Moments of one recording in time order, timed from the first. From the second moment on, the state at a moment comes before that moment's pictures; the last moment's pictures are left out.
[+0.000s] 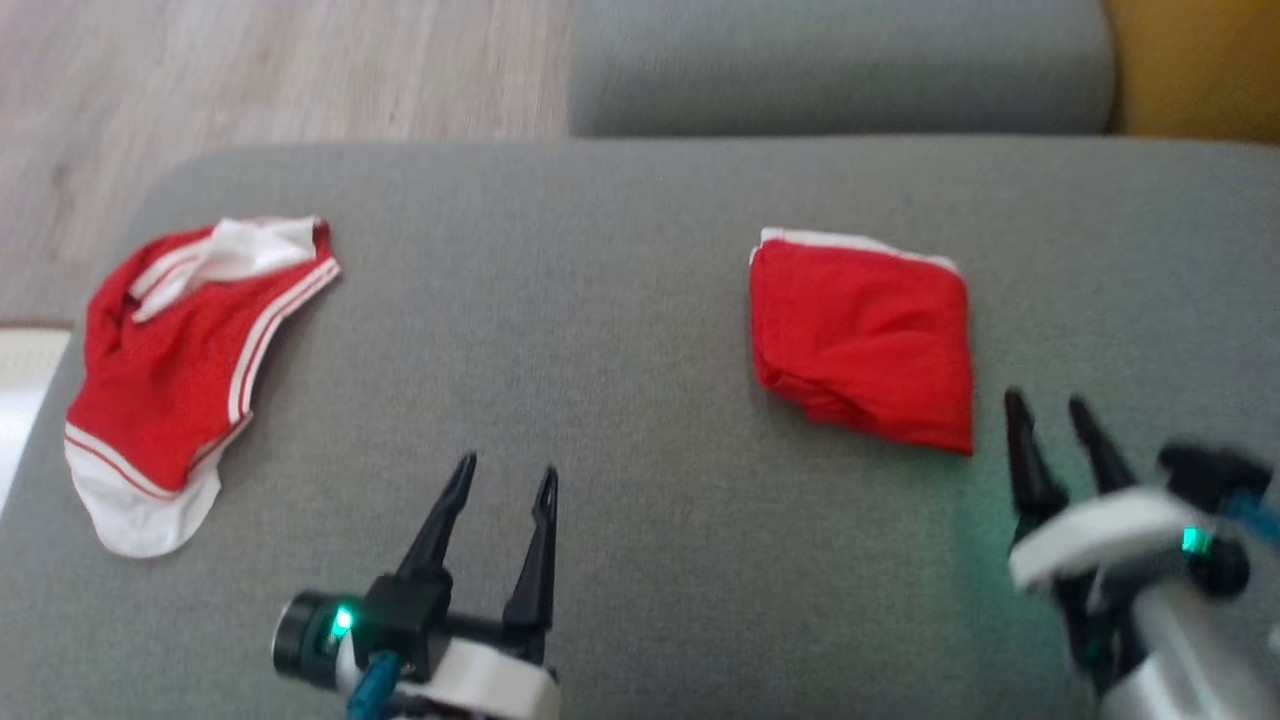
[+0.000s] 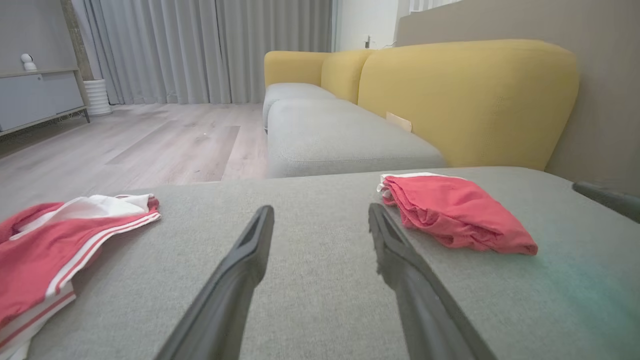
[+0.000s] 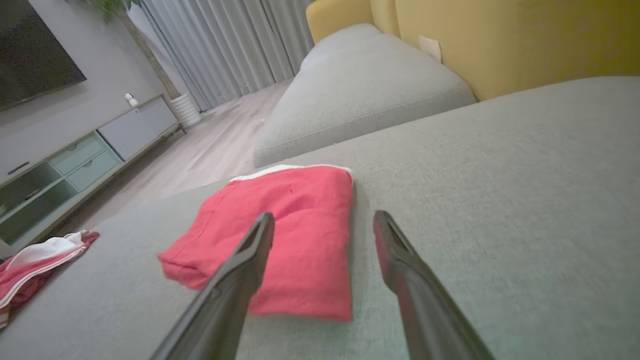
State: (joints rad) left arm 0.10 0.05 -0.39 0.03 -0.07 0.11 -0.26; right arm -0.15 -0.16 0.10 0.49 0.48 0.13 -0.16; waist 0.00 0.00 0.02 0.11
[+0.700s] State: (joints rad) left arm -0.05 0.05 -0.45 0.00 -0.09 0.13 -0.26; right arm -0.51 -0.27 0.18 0.78 0.76 0.13 0.09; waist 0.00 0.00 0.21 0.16
